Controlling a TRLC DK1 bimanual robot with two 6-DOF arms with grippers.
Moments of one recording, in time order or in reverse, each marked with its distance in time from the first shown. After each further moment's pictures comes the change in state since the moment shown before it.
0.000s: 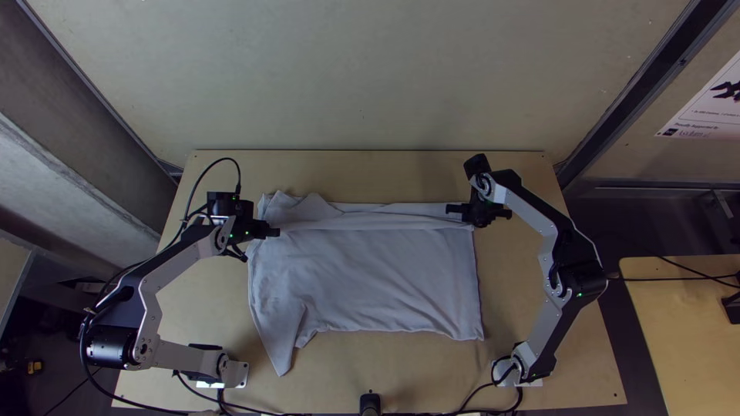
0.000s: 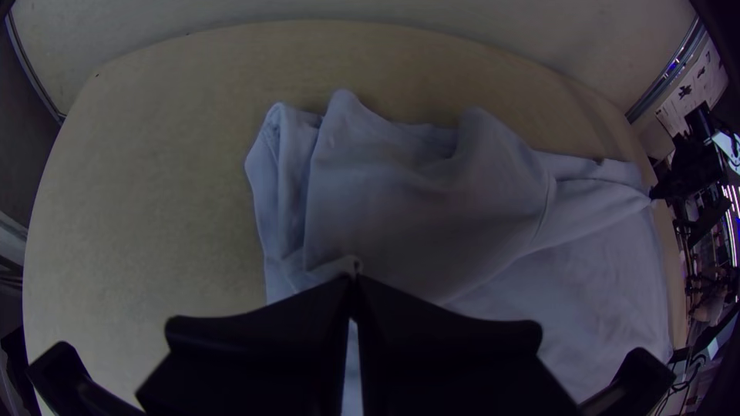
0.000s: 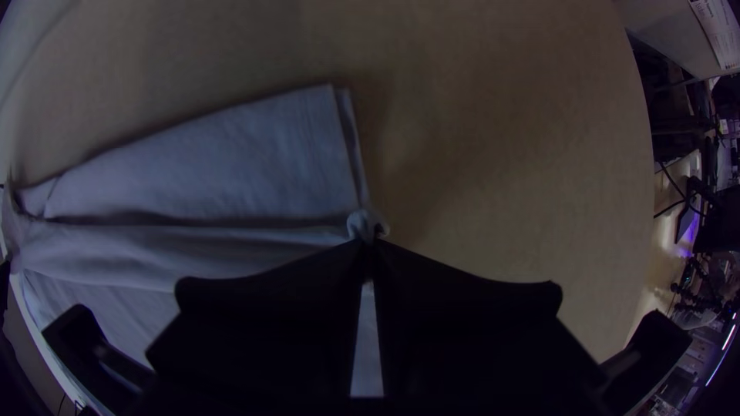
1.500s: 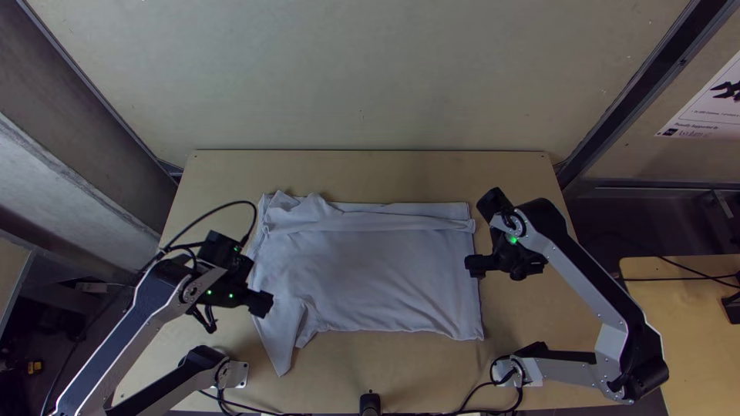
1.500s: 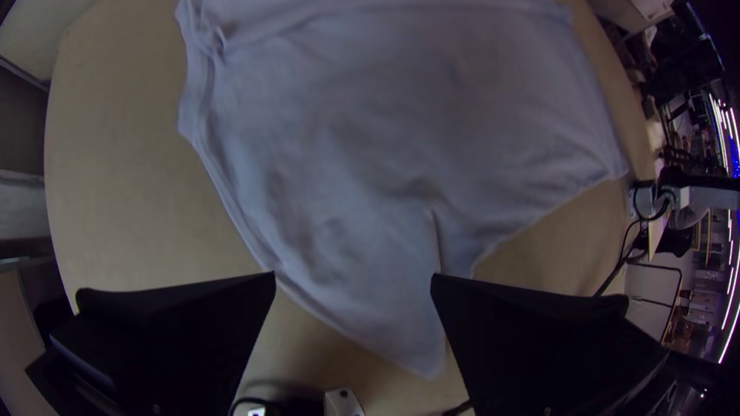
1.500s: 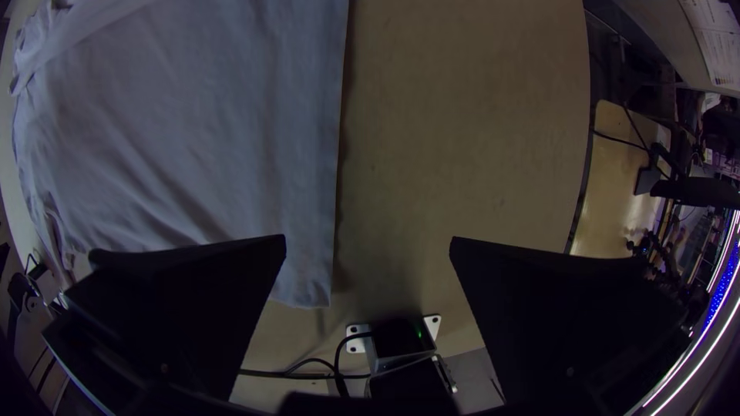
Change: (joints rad) left arm -0.344 -0.560 0.037 -1.014 -0.052 -0.080; right arm 0.164 -0.543 -0.234 -0.558 -0.019 0.021
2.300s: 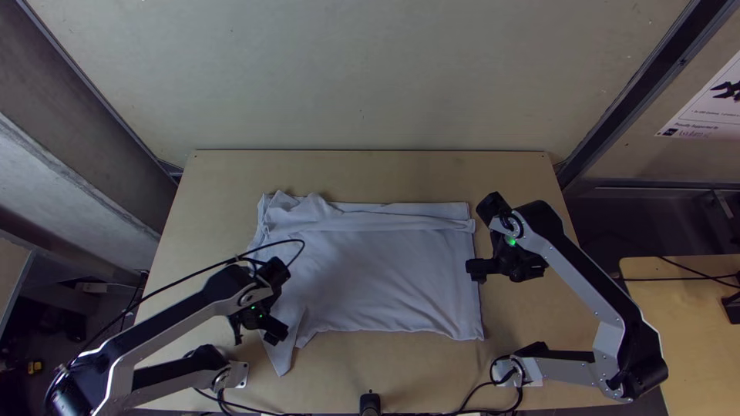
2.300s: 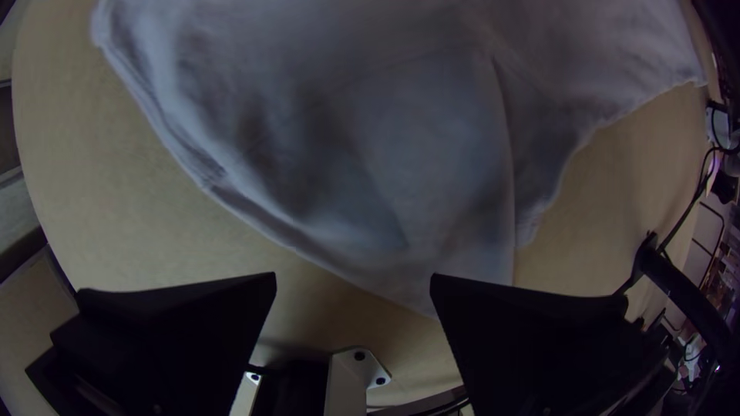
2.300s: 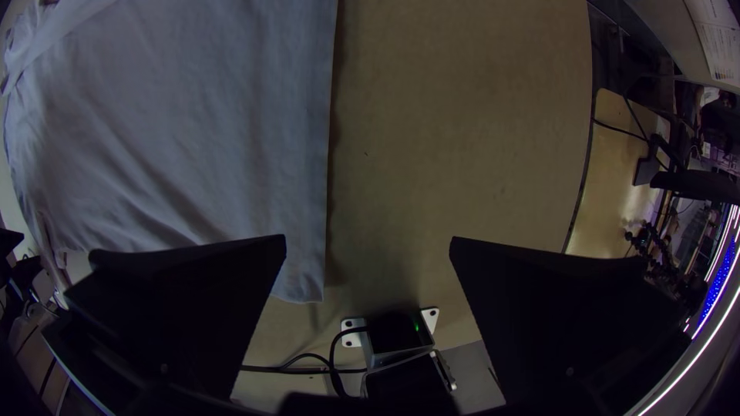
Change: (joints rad) left arm -0.283 0.257 -0.173 0.028 -0.115 -0.142; right arm -0.010 0.010 -0.034 -0.003 0.000 0.000
